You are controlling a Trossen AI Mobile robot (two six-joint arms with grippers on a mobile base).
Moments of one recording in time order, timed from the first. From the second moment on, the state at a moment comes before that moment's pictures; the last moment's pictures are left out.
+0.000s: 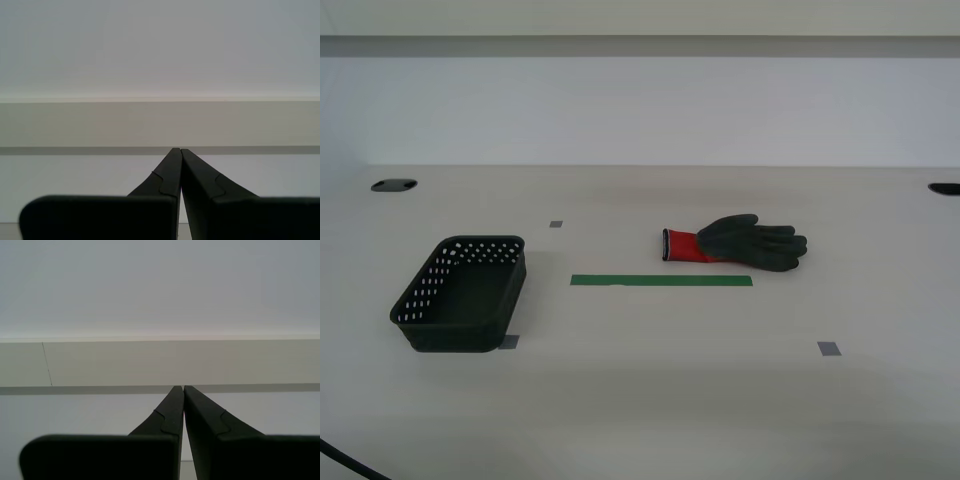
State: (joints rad) arm 0 0.00 1.05 0.52 0.61 0.00 0.00; arm 1 0.00 1.05 0.52 0.61 0.01 0.00
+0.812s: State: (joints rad) arm 0 0.00 1.05 0.52 0.61 0.00 0.00; arm 1 0.00 1.05 0.53 0.61 0.01 0.00
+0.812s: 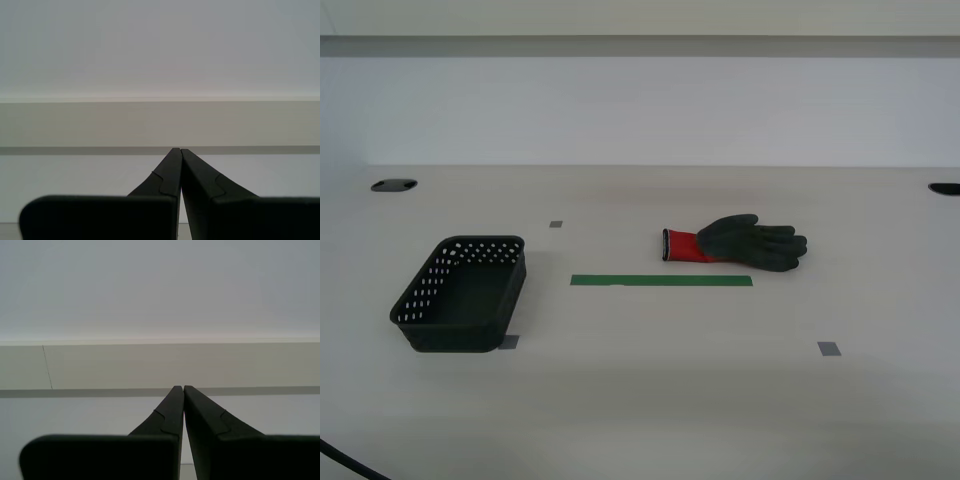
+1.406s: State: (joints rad) arm 0 0.00 1.05 0.52 0.61 0.00 0.00; arm 1 -0.29 1.38 1.23 -0.08 0.30 0.20
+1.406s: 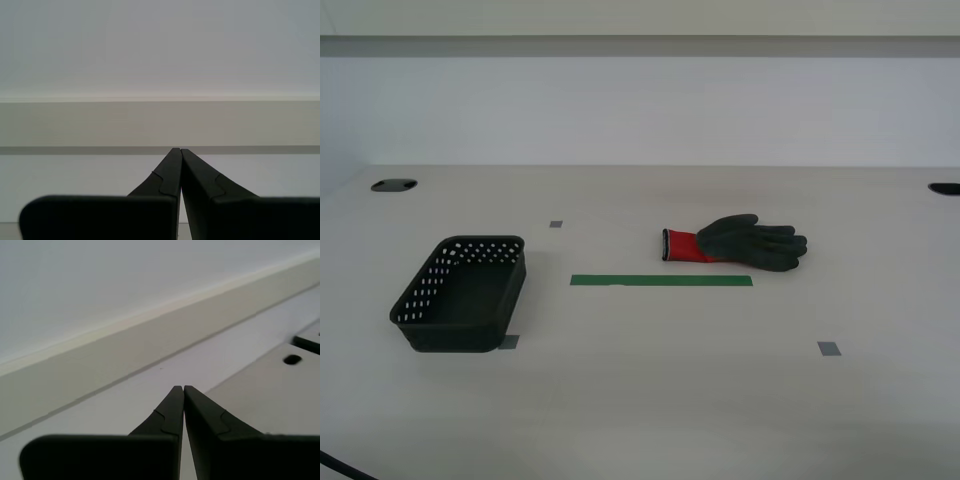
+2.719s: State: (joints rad) arm 0 0.00 1.05 0.52 0.49 0.00 0.00; arm 1 -0.67 2.81 2.34 -0.55 0.23 0.05
